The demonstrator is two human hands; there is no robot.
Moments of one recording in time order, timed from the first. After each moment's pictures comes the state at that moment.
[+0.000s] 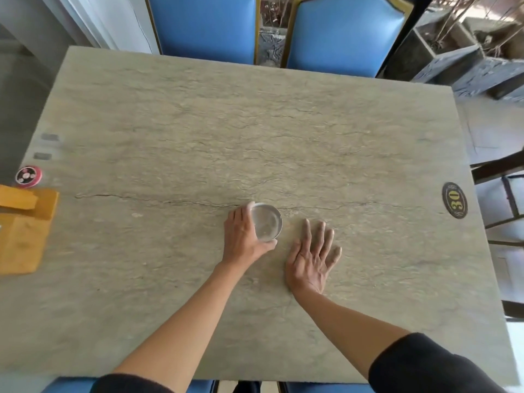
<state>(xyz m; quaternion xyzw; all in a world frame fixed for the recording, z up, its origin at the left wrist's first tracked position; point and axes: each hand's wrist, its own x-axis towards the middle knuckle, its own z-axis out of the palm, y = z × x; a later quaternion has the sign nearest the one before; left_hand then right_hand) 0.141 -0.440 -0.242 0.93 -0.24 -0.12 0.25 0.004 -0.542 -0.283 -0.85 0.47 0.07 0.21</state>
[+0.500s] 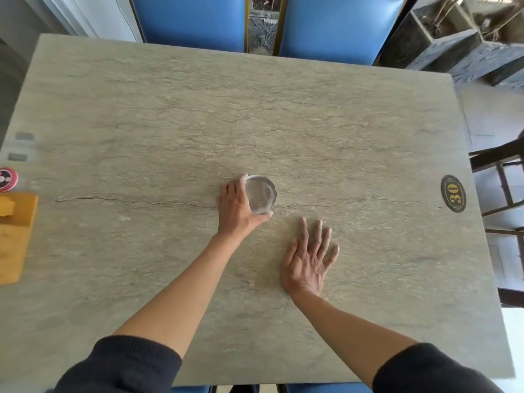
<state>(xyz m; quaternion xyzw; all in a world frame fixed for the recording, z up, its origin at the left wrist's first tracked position) 0.196 -0.474 -0.251 0.93 -0.24 -0.12 0.25 0.008 -0.543 -0.283 -0.85 0.48 0.07 0.21</state>
